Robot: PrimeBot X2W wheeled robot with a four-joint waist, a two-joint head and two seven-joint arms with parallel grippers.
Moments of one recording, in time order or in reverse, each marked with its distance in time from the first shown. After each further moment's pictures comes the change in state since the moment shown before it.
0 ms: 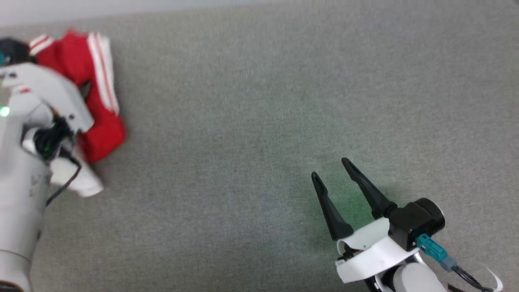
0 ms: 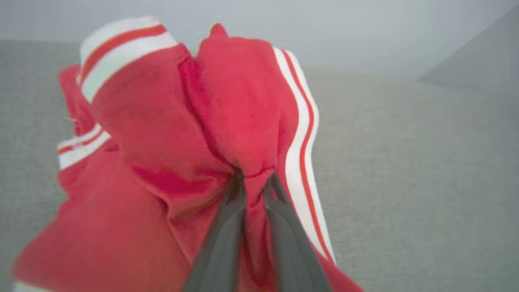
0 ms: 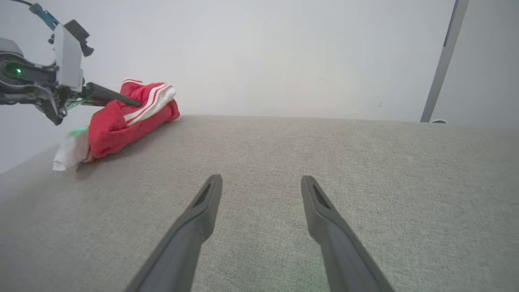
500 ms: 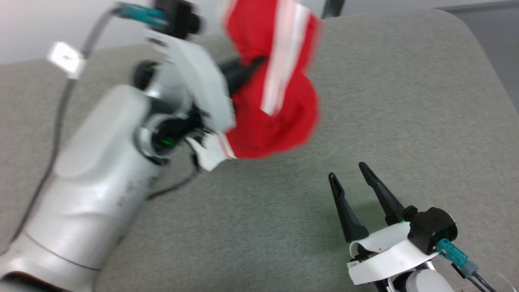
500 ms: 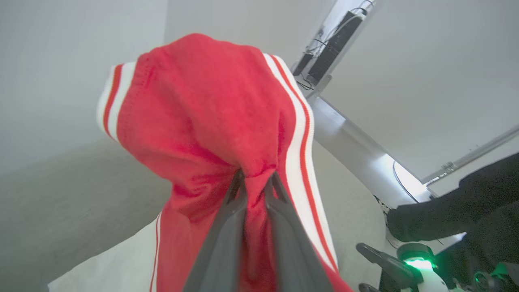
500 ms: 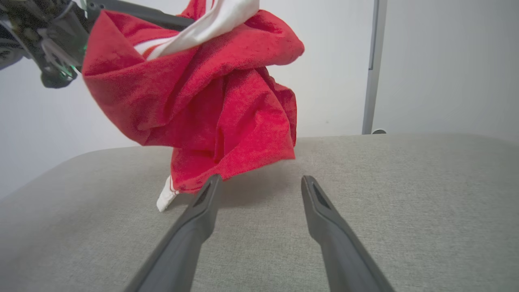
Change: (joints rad) left arm -0.003 -0.124 -0.293 -0.590 -0.308 0.000 0.093; right arm 0.055 0.001 -0.055 -0.029 0.065 0.000 0.000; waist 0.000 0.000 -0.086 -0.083
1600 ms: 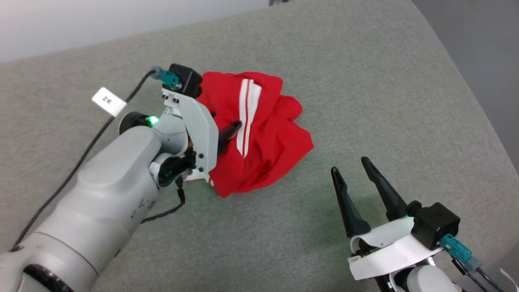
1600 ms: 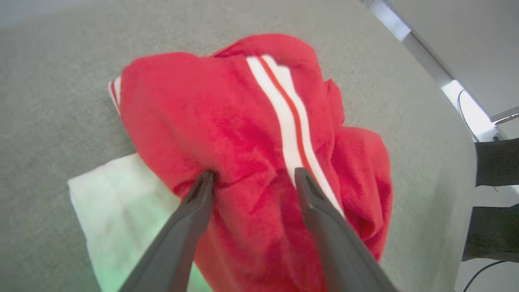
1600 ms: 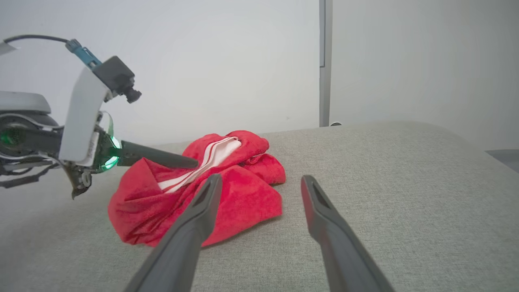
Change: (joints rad) left arm -0.039 0.003 -0.370 0.381 -0.016 -0.003 -0.121; right arm -0.015 0.000 -0.011 -0.008 0.038 0.000 0.000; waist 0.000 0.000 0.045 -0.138
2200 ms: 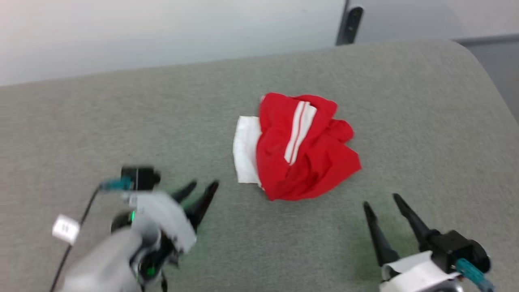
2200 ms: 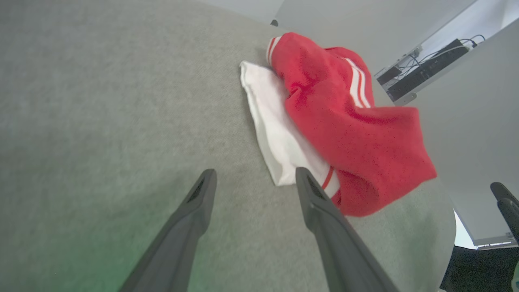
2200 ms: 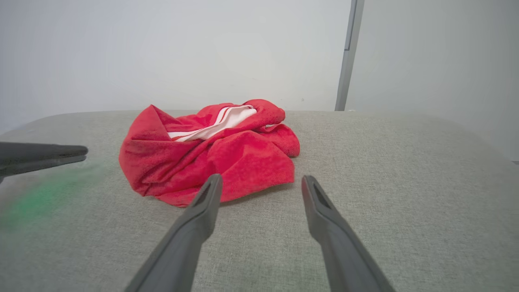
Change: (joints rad) left arm 0.380 0.110 0.054 -0.152 -0.211 0.000 -0.400; right arm 0.102 -0.051 -0.094 0.092 -0.102 0.000 -0.002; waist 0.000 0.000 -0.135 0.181
